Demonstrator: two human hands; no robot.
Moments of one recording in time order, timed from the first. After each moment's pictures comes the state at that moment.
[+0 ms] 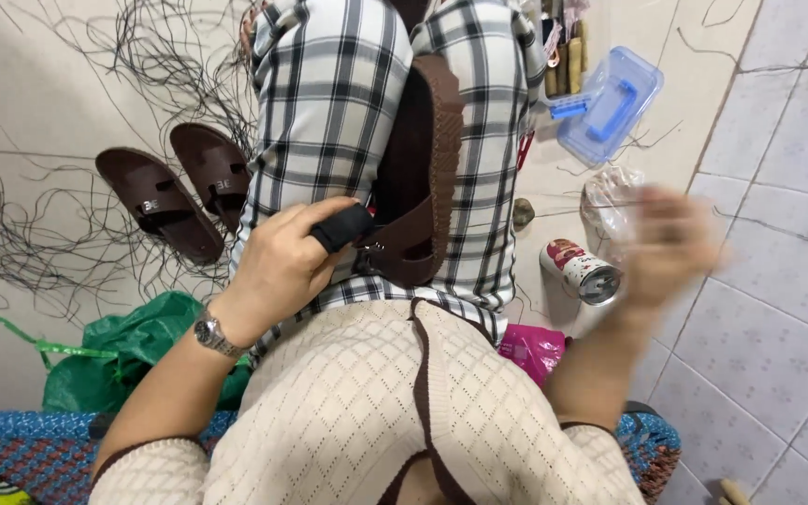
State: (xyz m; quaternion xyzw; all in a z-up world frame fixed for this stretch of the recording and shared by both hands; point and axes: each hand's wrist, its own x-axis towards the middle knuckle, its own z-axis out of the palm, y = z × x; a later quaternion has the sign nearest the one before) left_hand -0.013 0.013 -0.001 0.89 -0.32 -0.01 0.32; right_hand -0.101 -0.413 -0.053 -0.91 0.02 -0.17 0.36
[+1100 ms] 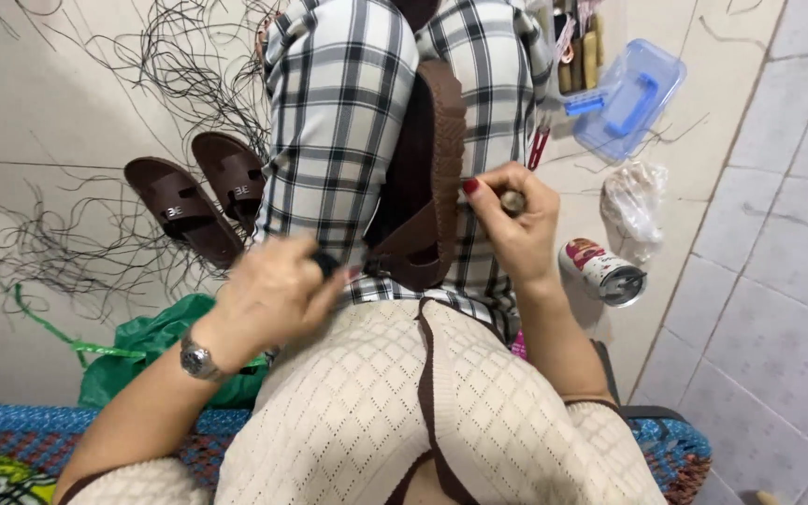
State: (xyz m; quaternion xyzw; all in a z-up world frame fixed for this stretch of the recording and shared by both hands) left_hand -0.034 0.048 -0.015 0.91 -0.36 0.01 0.21; right_hand -0.038 -0.257 -0.048 -0.74 0.09 -0.01 0.67
